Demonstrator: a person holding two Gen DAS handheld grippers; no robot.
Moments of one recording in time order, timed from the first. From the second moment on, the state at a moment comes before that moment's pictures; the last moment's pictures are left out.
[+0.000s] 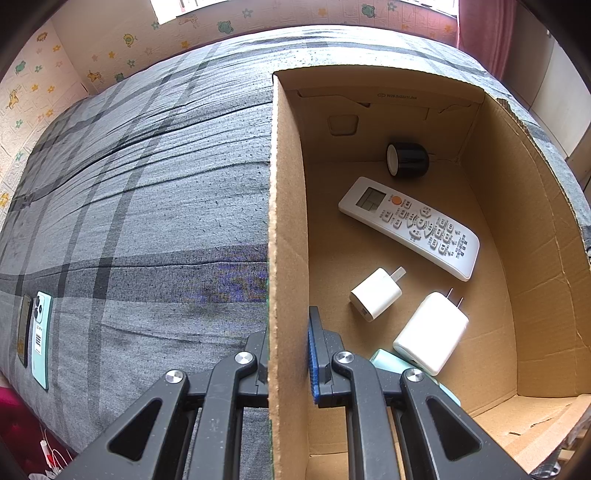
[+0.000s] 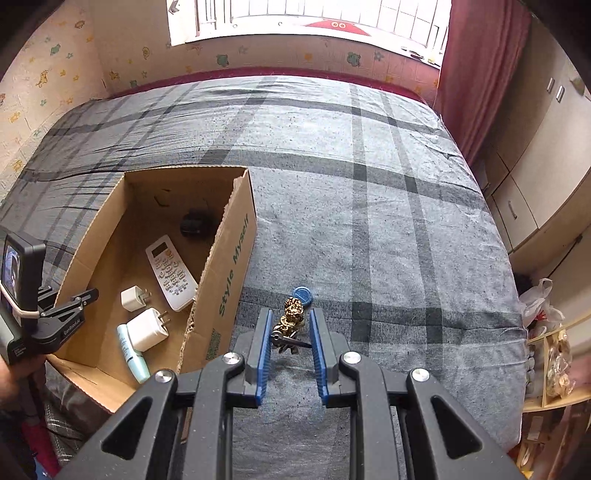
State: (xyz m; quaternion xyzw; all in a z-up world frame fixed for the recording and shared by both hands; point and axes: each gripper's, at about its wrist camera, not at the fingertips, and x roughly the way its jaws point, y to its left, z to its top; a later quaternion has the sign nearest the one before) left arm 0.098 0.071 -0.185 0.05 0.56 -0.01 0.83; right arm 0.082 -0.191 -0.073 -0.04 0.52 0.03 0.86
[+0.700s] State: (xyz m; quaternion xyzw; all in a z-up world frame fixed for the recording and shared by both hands) left arm 0.098 0.069 -0.185 0.05 0.56 -0.01 0.83; right arm 0.108 -0.135 -0.025 -0.05 0.47 0.08 0.88
